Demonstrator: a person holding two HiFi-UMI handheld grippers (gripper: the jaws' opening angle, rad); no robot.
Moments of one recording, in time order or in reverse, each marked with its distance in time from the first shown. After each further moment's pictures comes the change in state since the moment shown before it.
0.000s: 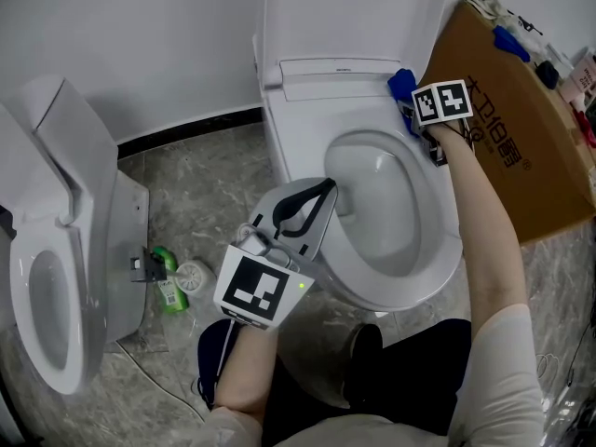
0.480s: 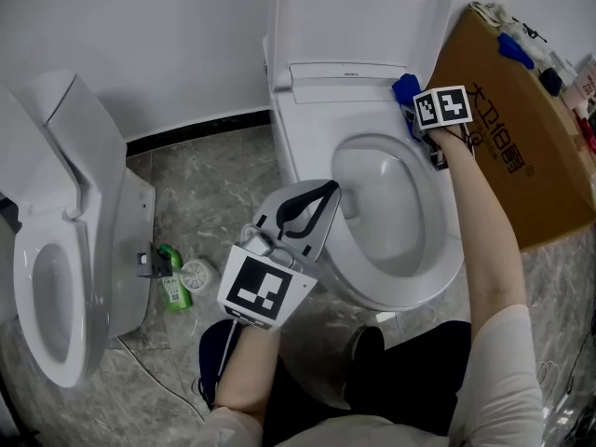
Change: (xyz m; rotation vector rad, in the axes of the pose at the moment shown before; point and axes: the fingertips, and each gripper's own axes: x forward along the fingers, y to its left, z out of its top) left arm -0.009 0.000 0.003 0.026 0.000 0.010; right arm 0.001 0.004 0.001 -0.001 -0.004 -0.031
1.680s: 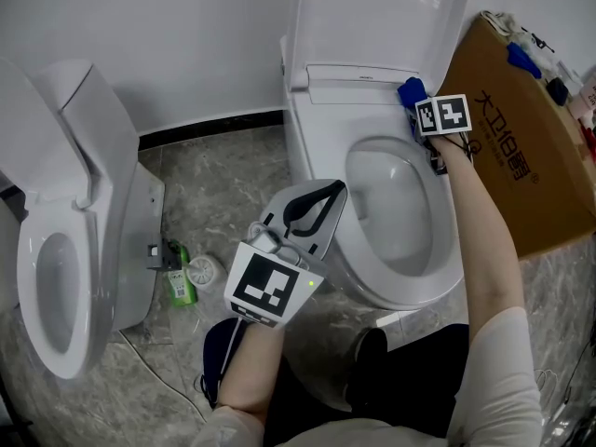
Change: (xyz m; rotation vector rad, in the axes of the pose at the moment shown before) left arm -0.017 0.008 0.003 -0.003 -0.004 0.022; right arm 0.002 0.019 0.008 -0.036 -0.038 -0.050
